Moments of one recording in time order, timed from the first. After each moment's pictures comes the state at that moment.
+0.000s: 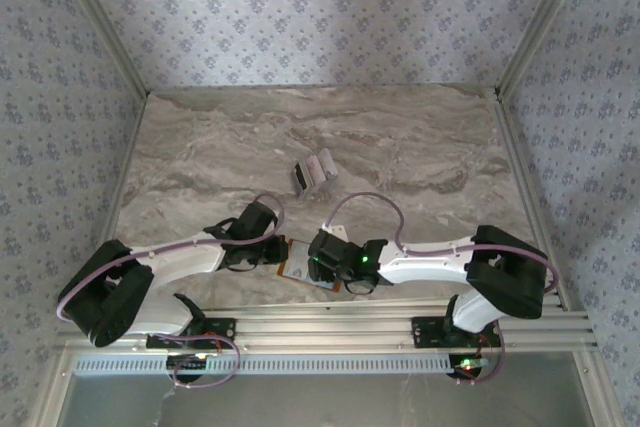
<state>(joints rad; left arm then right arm) -0.73 1.31 0.48 -0.19 0.20 -0.67 1.19 1.51 0.73 -0.23 0.16 0.93</state>
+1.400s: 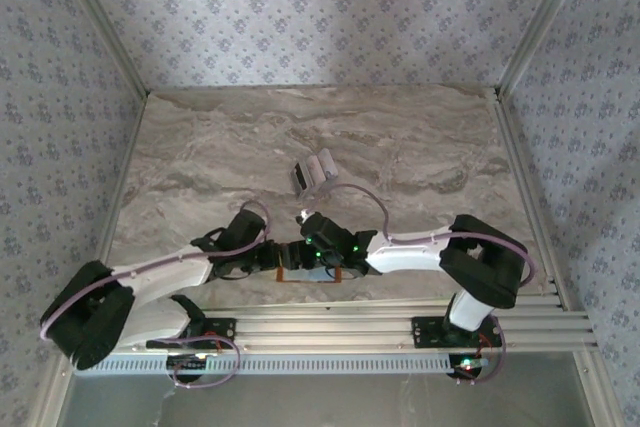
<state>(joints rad) -0.72 1.15 0.37 -0.20 0.20 -0.81 1.10 1.64 0.78 0.11 -0.08 0.82</state>
